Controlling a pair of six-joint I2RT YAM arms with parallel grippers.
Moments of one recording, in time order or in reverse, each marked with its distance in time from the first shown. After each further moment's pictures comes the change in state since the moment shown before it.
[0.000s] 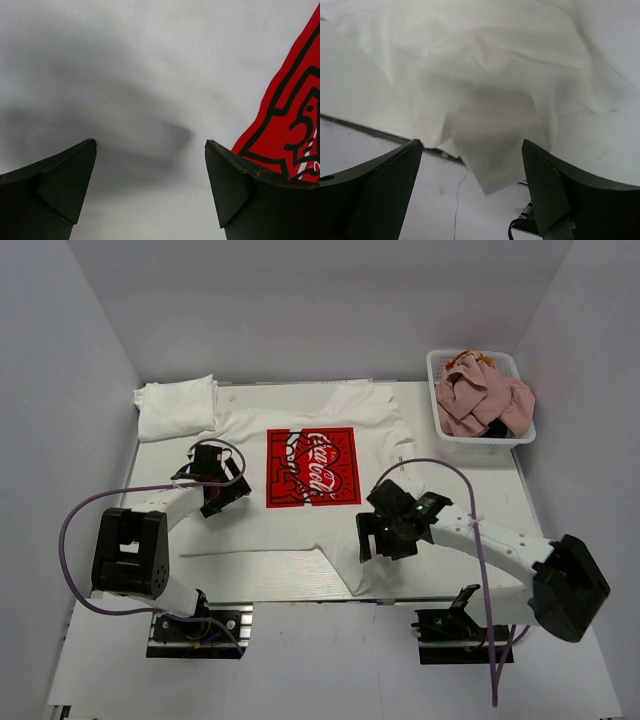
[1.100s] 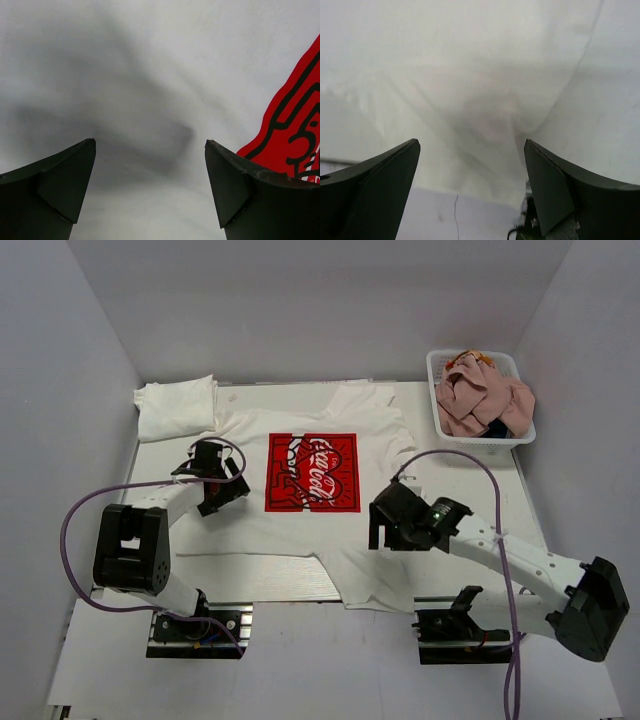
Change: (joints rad) left arm 0.000 0.022 0.040 -0.054 -0.022 0.026; right arm 0.071 -0.122 0.012 -0.095 0.280 0.140
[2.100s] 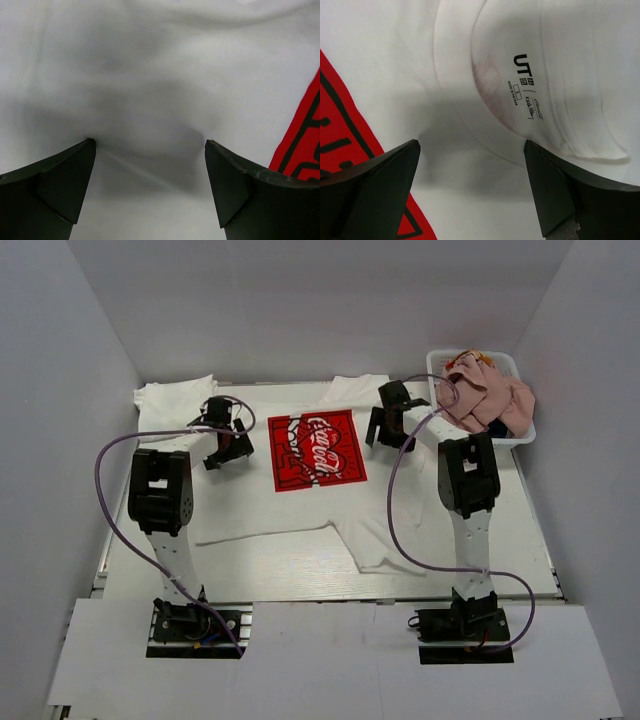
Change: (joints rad) left arm 0.016 0.453 0.530 -0.055 -0.078 0.129; right arm -0.554 1.085 0.867 0.261 -0.050 -0.326
